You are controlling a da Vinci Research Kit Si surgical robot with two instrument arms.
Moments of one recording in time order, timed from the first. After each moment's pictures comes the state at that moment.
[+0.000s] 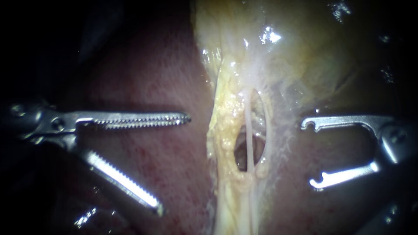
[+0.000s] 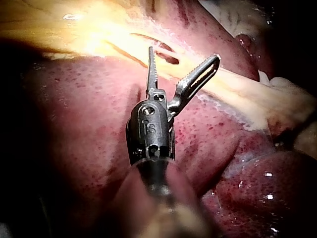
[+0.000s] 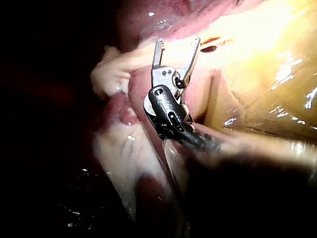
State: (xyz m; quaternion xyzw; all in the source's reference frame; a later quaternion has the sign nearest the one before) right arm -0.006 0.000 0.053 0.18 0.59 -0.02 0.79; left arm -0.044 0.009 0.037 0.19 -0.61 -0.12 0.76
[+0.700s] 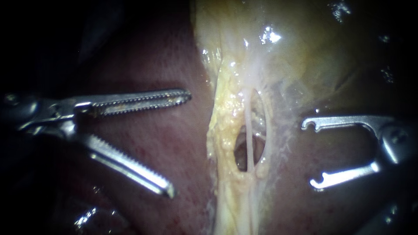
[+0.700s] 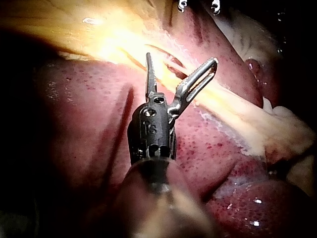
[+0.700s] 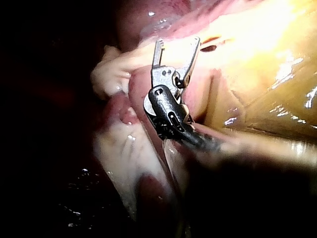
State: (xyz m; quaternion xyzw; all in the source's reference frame) right arm -0.006 0.000 0.053 0.18 0.59 -0.01 0.79; left arm -0.045 0.011 0.036 0.18 -0.55 -0.23 0.78
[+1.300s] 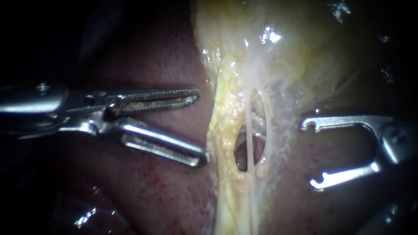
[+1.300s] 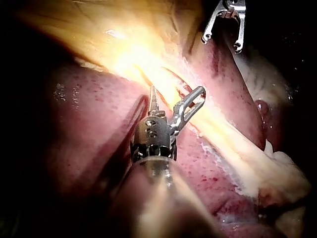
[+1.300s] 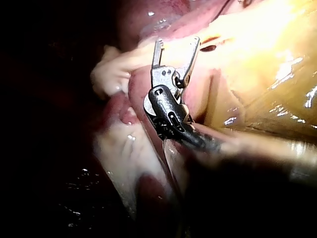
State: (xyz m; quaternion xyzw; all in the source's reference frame) right arm -0.006 0.000 0.053 0.18 0.59 -0.01 0.79; left arm -0.048 0.012 0.038 0.20 -0.46 -0.33 0.80
